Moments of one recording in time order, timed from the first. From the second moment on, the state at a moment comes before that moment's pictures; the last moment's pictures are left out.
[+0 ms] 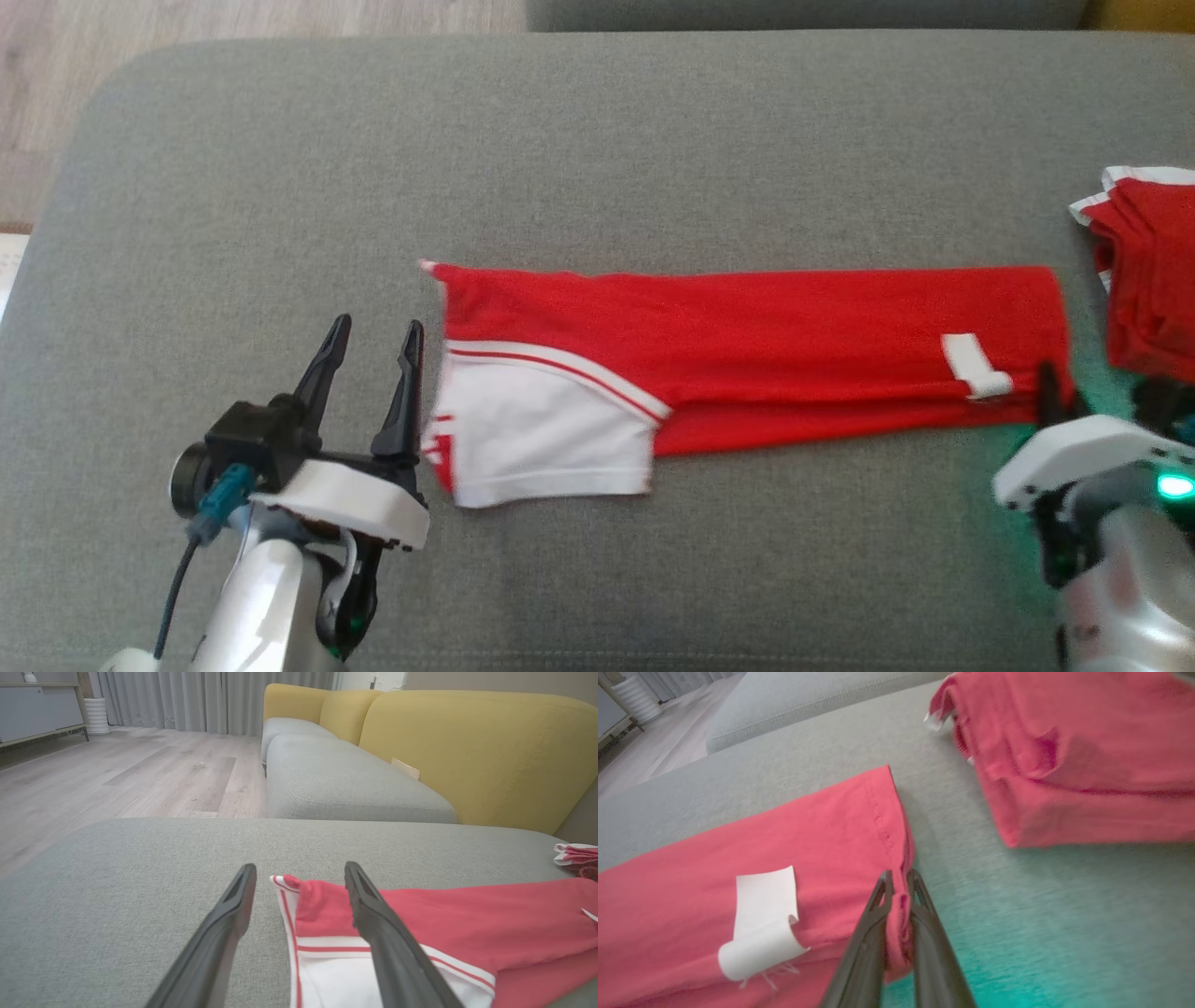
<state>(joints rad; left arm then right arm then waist) -0.17 0.06 -0.18 0.26 -0.18 -0.09 -0.25 -0.38 -0.09 -0.28 0.80 0.13 0.13 -0.06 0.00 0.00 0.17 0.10</state>
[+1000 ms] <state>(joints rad) -0.12 0.05 -0.19 0.30 -0.18 -0.10 -0.25 -0.38 -0.06 0.26 0.55 0.50 0.13 -0.06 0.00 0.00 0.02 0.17</state>
